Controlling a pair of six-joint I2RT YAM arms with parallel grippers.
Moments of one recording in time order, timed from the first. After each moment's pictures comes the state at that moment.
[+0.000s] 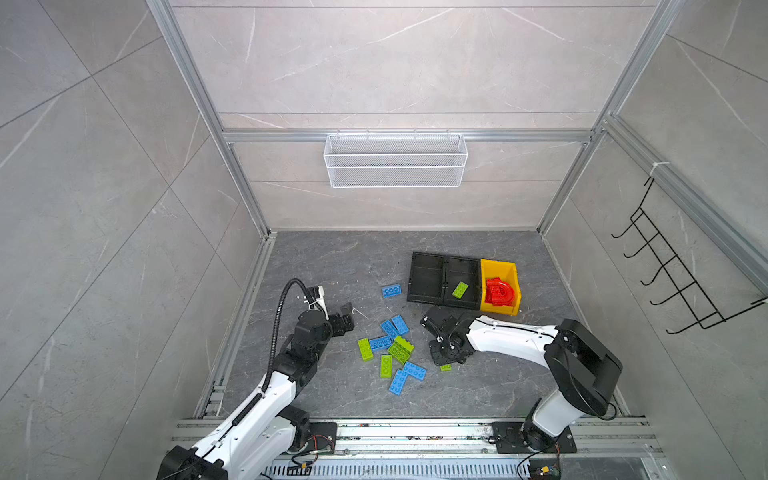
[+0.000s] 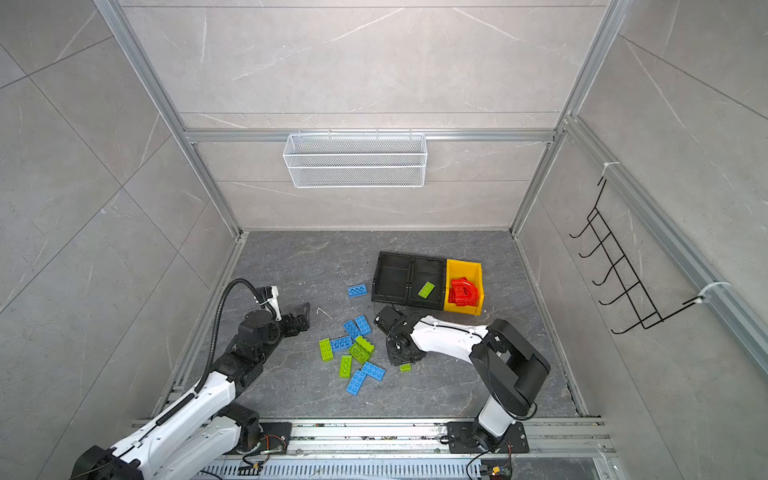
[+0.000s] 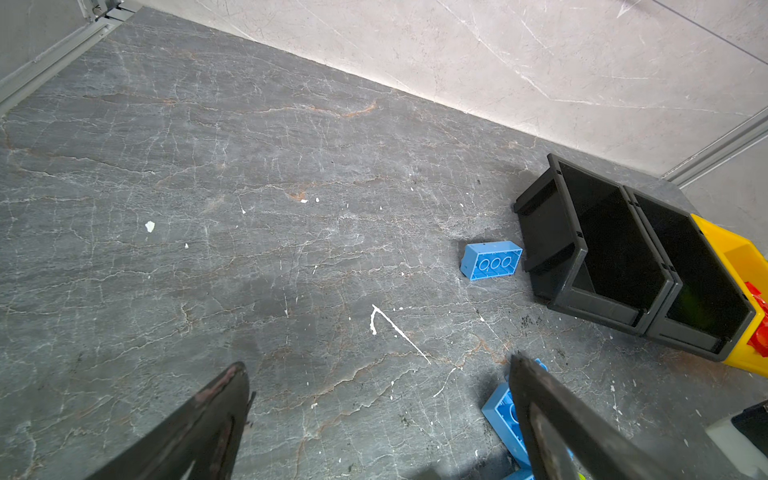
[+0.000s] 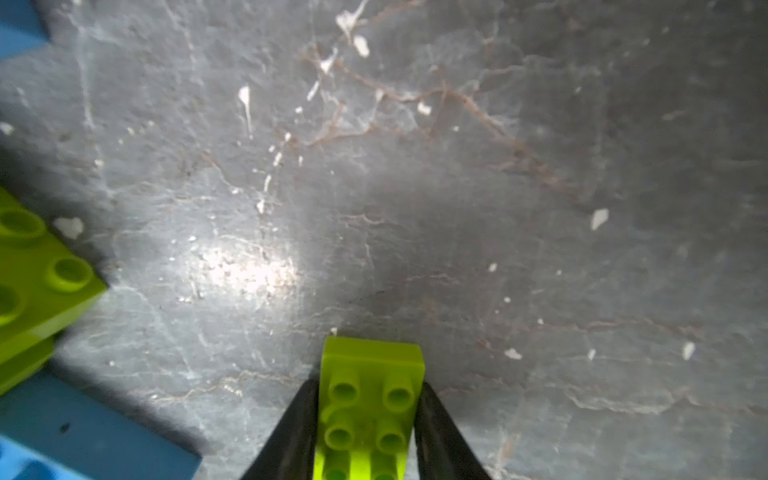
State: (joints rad) left arm -0.39 0.86 0.38 0.05 -0.17 -0.41; right arm 0.82 1.66 0.92 -0.68 0.08 0.55
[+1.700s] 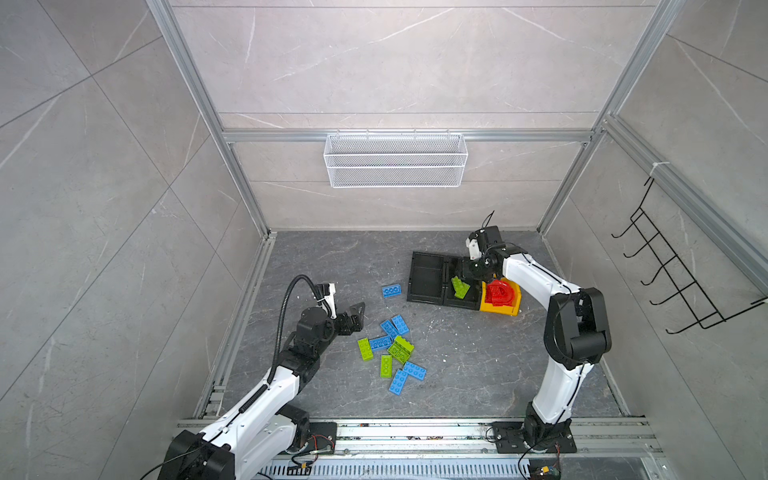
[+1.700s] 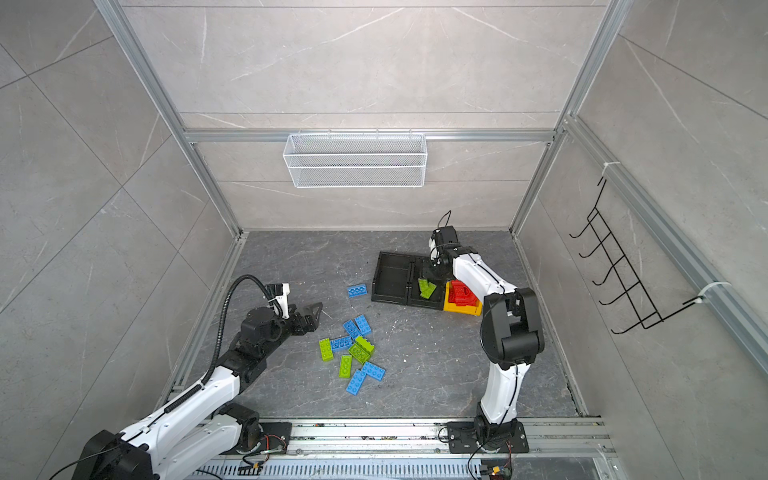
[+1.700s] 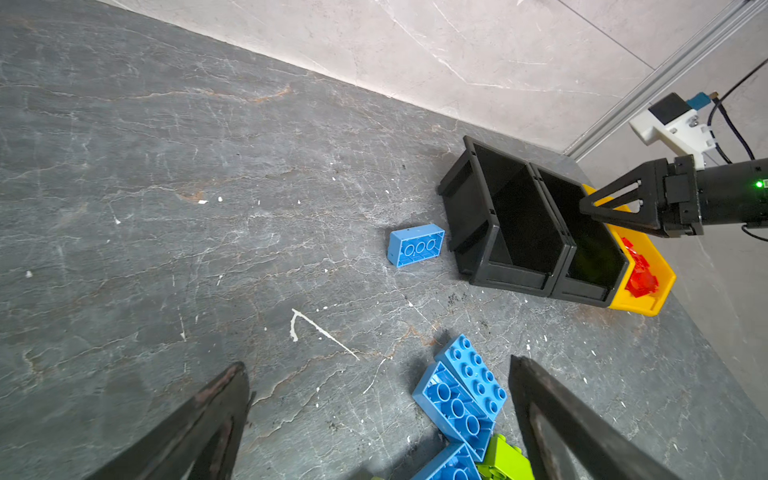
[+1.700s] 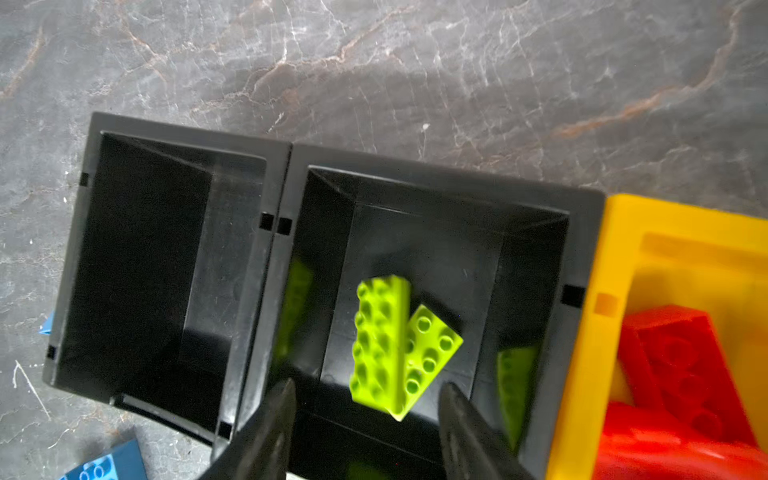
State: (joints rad) left arm -0.39 0.93 0.38 0.18 0.06 -0.41; right arm 0.21 1.88 1.47 -0.59 -0.13 0.21
